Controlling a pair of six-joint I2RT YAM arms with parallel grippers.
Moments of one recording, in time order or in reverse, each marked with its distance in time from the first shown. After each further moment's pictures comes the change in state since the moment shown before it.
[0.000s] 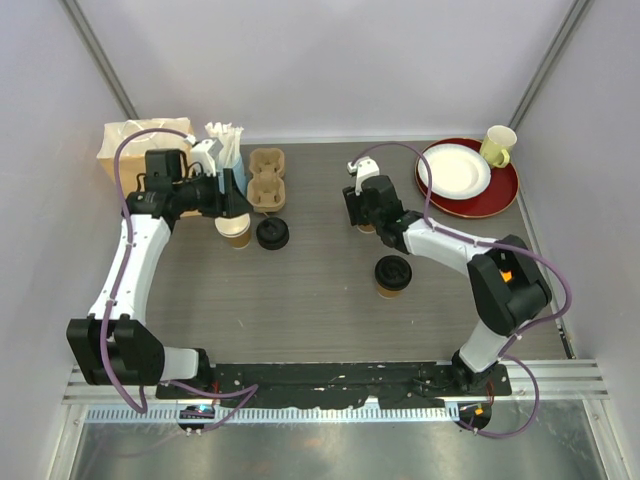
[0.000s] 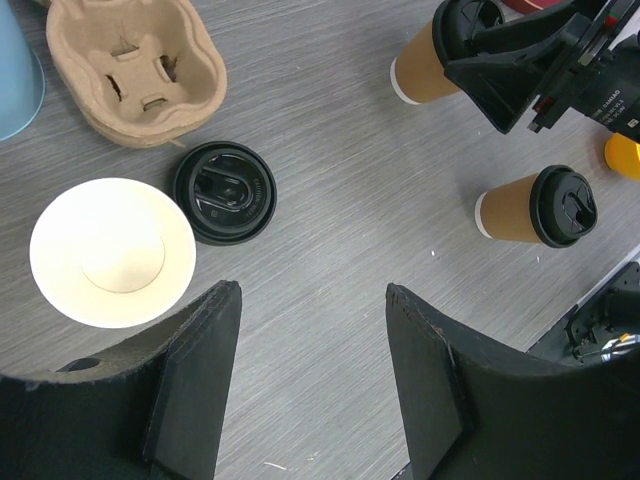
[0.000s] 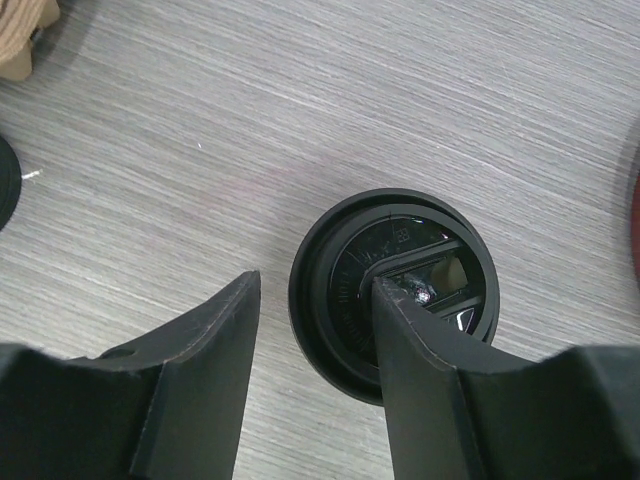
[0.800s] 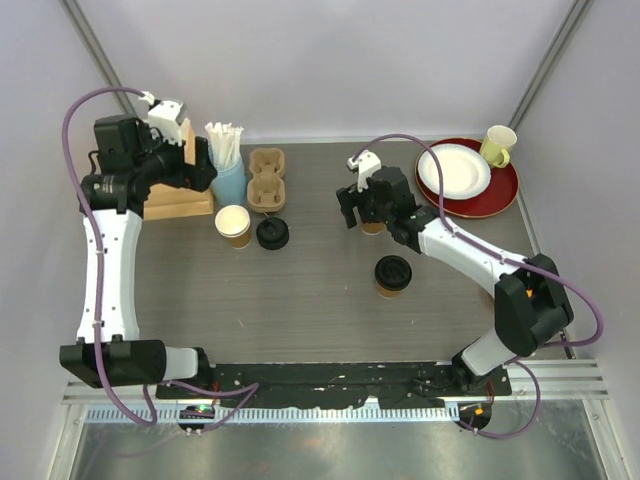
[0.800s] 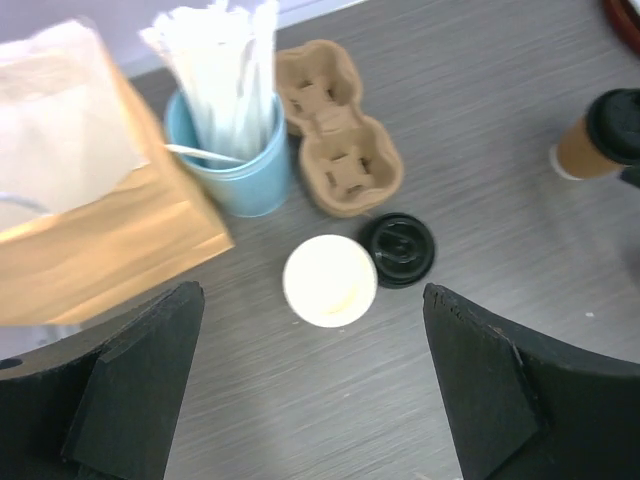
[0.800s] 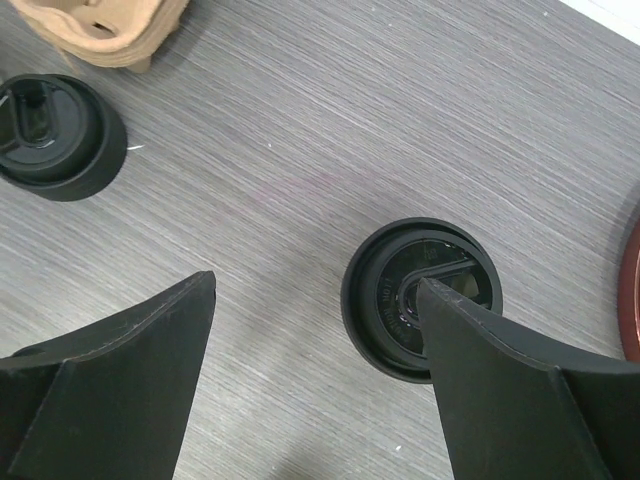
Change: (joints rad) left arm 0.077 -0.001 0.346 -0.161 -0.196 0.220; right arm 0.000 -0.144 0.037 -0.160 -0.148 -0.089
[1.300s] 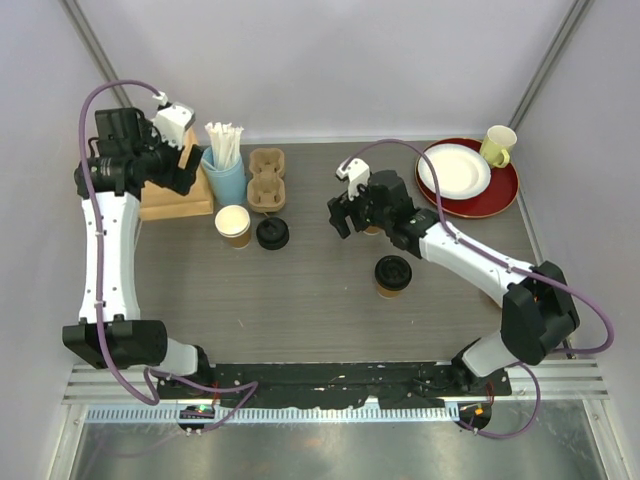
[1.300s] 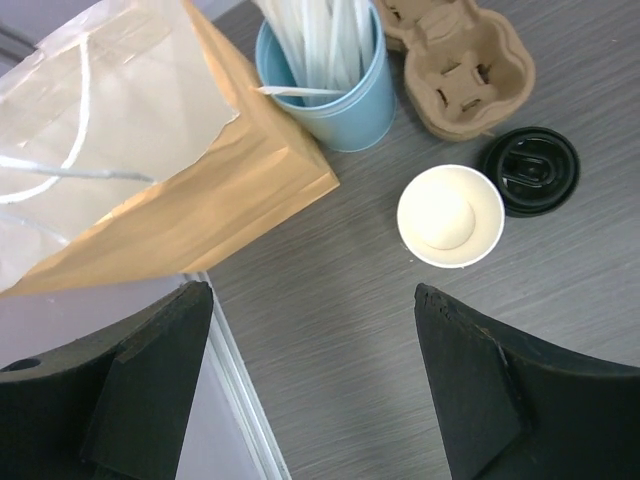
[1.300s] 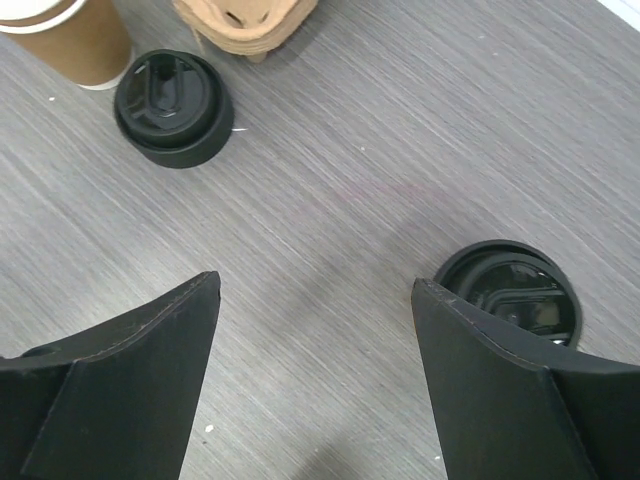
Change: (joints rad) left arm 0.028 0.095 0.133 -0.154 -0.207 0.330; right arm 0.045 -0.055 0.001 -0.044 -0.151 -0.048
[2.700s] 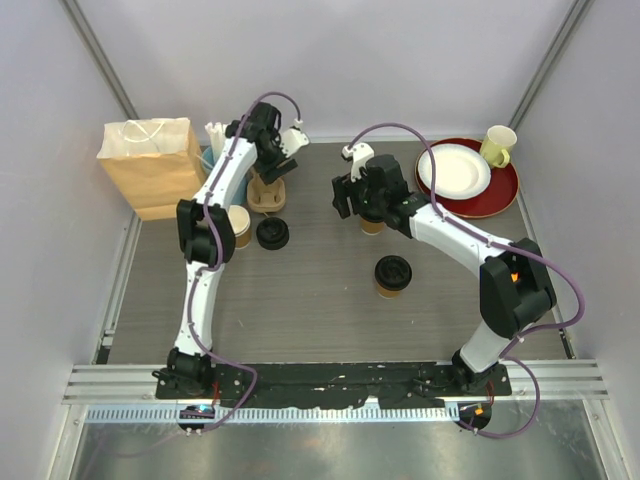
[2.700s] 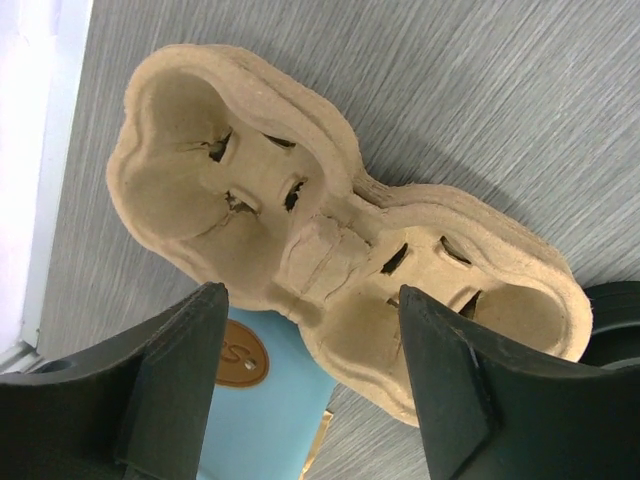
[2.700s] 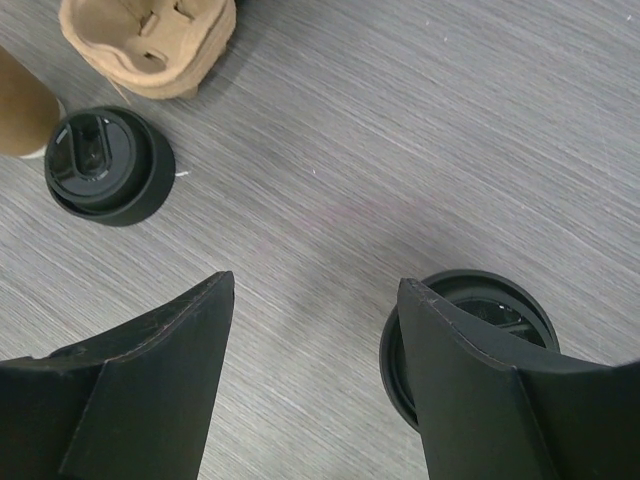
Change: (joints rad) left arm -0.374 1.023 0.708 -0.058 -0.186 0.278; right arm -0.066 0.169 0.135 0.015 0.011 0.121
